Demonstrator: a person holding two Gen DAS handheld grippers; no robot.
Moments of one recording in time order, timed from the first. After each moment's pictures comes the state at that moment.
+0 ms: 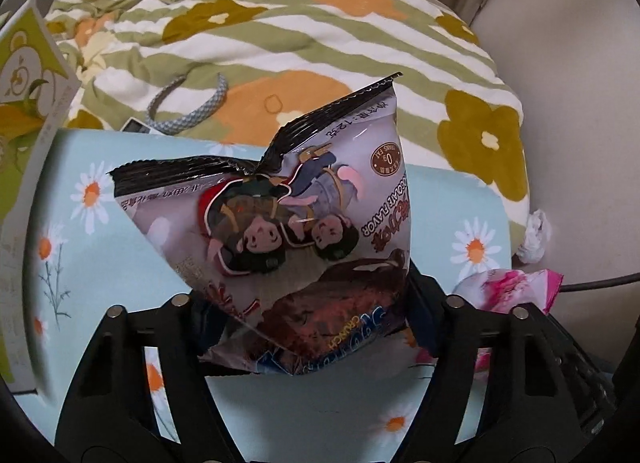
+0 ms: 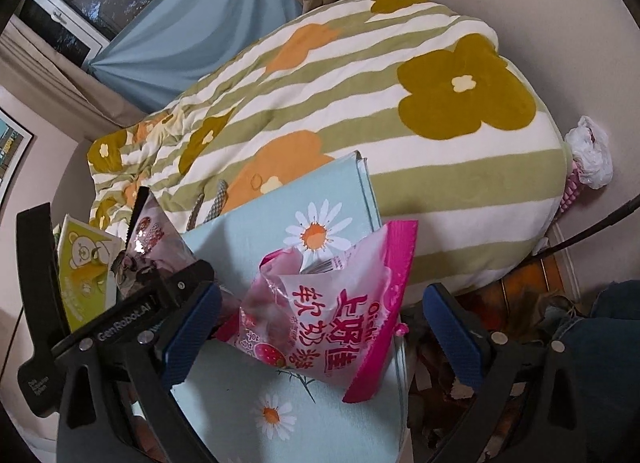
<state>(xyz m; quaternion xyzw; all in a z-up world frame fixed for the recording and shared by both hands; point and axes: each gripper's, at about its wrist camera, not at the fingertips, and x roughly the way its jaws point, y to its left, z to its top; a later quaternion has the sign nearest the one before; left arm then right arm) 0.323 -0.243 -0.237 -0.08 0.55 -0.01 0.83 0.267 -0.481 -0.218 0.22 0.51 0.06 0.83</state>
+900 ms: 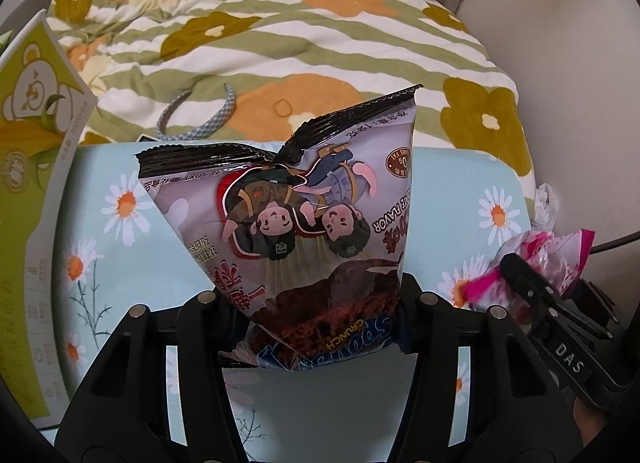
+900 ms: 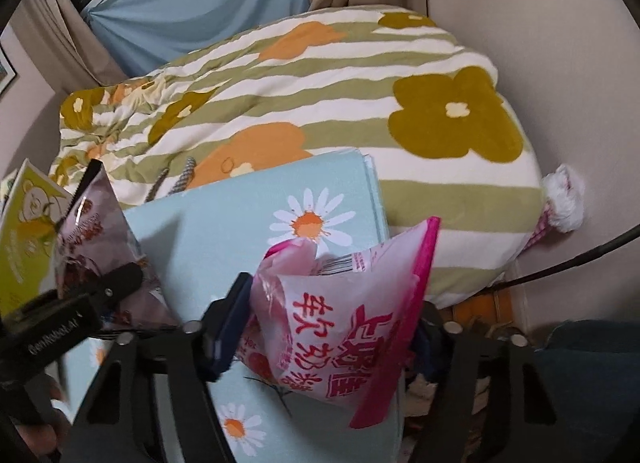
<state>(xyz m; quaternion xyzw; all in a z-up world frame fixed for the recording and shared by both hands) 0.306 -0.222 -0.233 -0.03 0.55 -0.04 0.84 0.268 -0.449 -0.231 0.10 0.51 0.01 0.85</state>
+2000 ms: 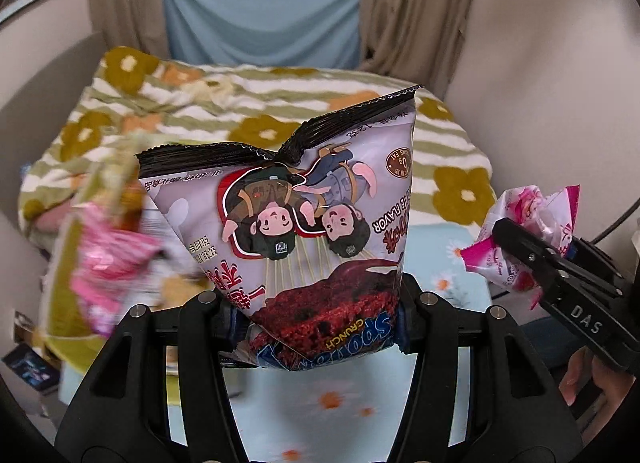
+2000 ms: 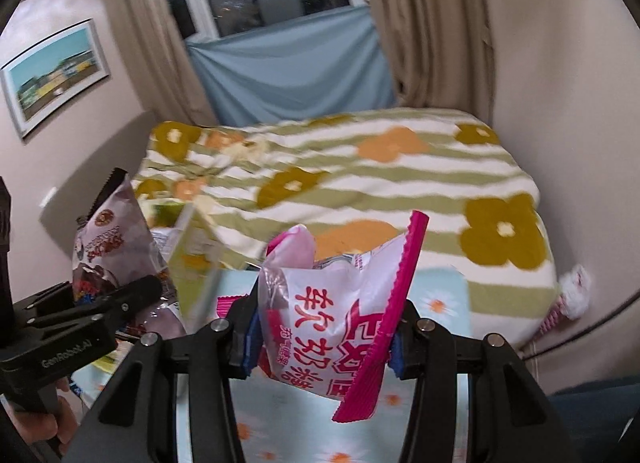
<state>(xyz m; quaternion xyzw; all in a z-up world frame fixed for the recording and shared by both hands) 0.191 -0.087 -0.029 -0.03 0.41 -0.03 0.91 0.194 -0.333 -0.040 0.06 0.37 0.12 0.92</state>
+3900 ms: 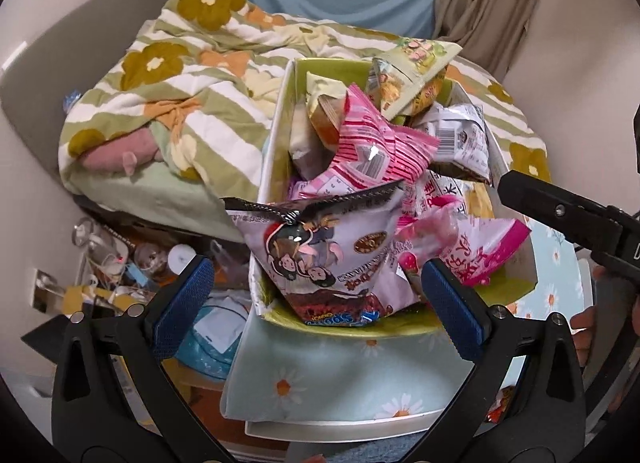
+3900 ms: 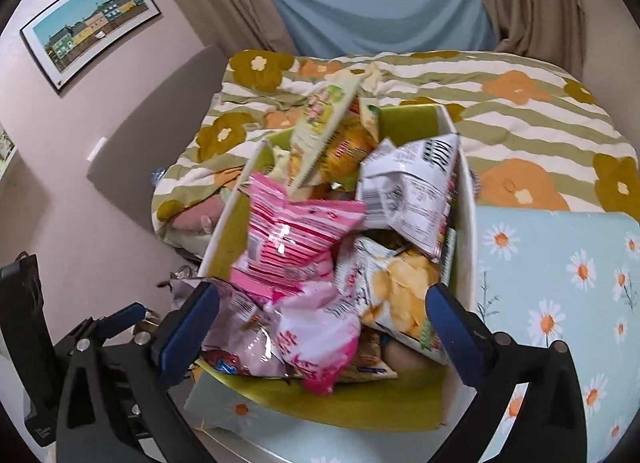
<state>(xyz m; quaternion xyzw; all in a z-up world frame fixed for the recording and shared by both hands) 0.124 0.188 -0.088 -0.06 0.48 0.00 0.88 0.184 -0.035 -0.083 0.09 0.47 0.21 0.85</state>
